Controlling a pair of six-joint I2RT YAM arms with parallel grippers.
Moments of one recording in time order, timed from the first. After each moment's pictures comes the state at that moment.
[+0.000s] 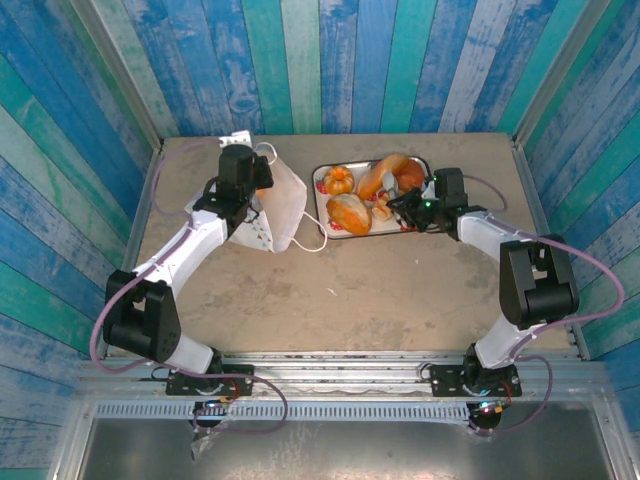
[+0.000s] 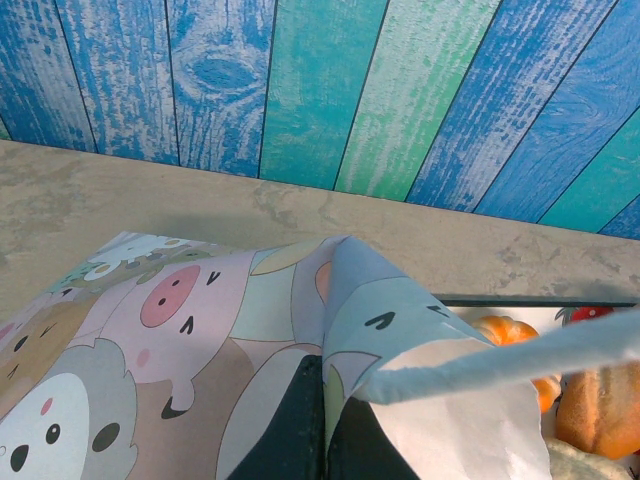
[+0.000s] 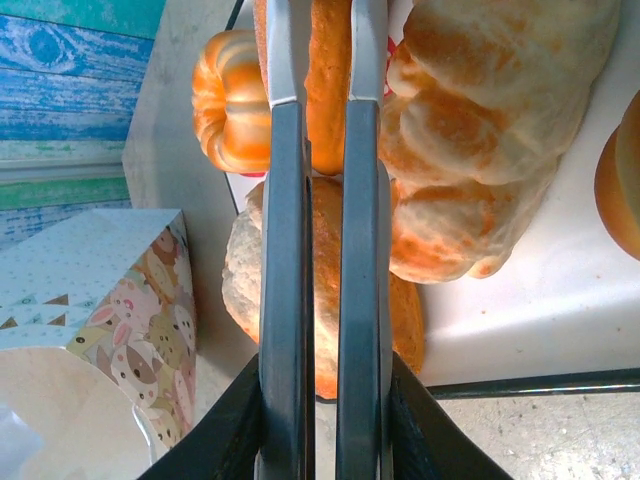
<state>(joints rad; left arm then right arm) -0.31 1.48 1.11 -0.04 -0.23 -0.32 0.19 1.68 0.96 -0.01 -0.53 0.98</state>
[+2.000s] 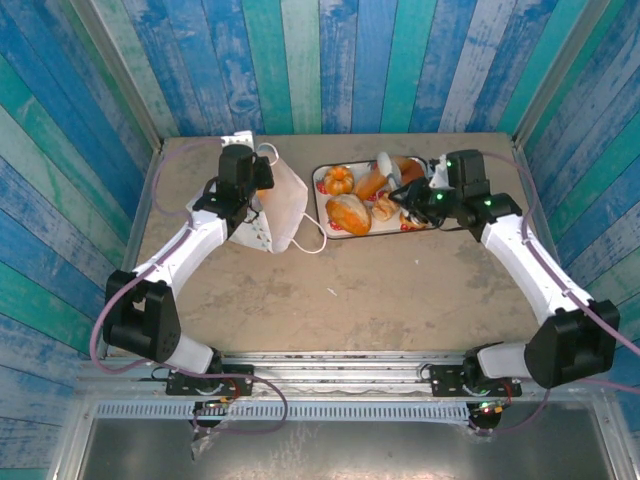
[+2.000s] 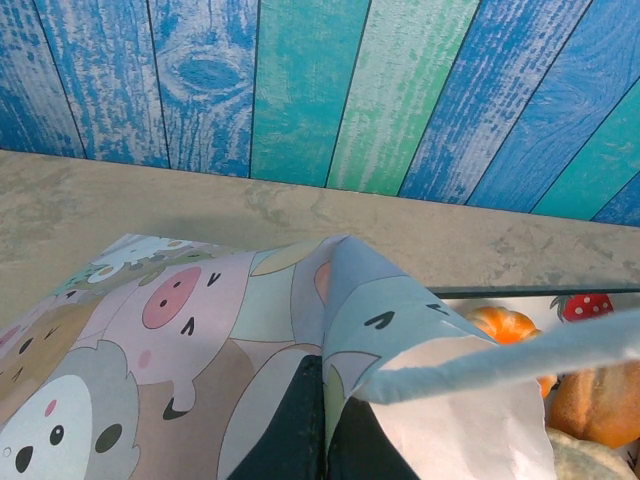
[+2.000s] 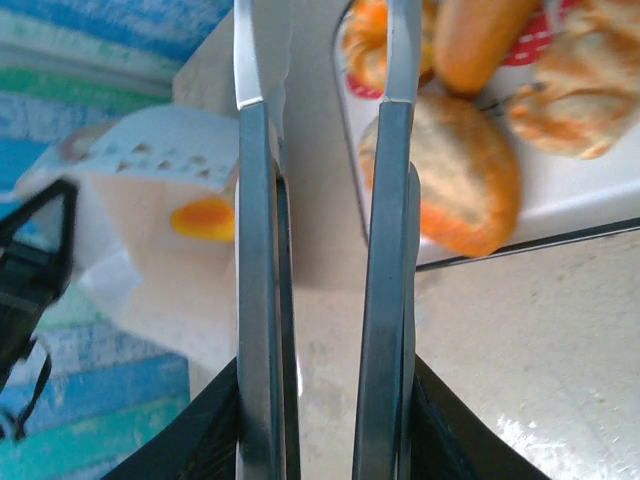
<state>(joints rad) -0.31 1.48 1.11 -0.04 -0.20 -0.28 0.30 1.33 1.17 -0.56 -0.49 0.79</state>
